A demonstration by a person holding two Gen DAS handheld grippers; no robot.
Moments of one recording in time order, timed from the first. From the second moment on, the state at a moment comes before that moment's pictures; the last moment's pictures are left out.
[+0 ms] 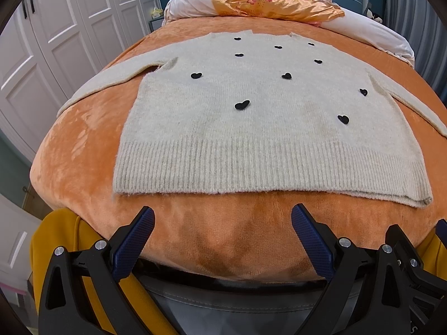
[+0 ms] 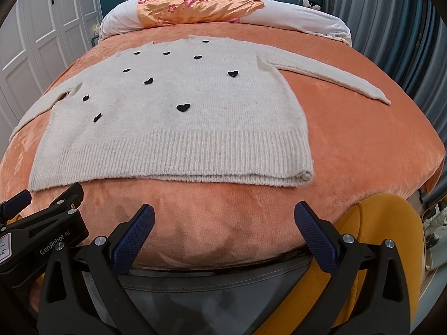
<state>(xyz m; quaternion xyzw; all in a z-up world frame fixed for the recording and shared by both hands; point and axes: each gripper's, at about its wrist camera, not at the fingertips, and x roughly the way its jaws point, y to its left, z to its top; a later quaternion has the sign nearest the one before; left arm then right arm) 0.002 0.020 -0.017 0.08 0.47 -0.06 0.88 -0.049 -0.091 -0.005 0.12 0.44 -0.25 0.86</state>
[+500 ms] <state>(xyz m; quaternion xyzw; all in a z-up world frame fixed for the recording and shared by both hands) 0.020 0.022 -0.019 0.06 0.48 -0.07 0.87 -0.047 -0.140 -0.010 0.15 0.43 -0.26 0.85</state>
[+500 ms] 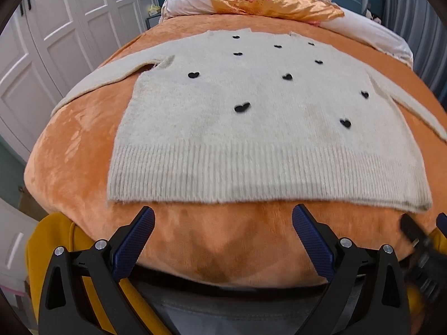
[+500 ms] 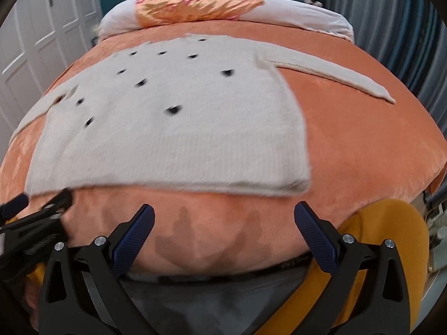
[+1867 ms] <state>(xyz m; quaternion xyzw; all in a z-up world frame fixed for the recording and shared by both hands) 0.155 0.050 0.017 -0.03 0.48 -0.05 0.88 0.246 -0.267 0.071 0.21 0.30 -0.03 0.93</state>
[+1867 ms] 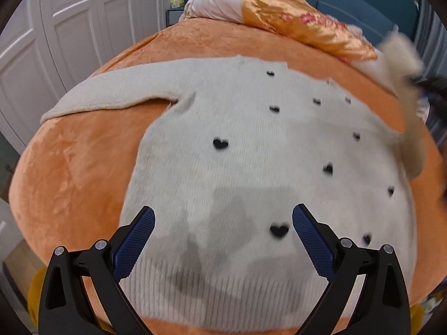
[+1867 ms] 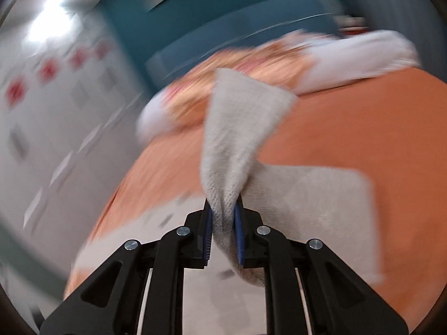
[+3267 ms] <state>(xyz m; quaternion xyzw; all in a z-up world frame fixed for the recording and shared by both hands) 0.371 -0.004 -0.045 -0.09 0.50 -0.12 0.85 0.176 -0.360 -0.021 0.31 0.35 -0.25 0.85</state>
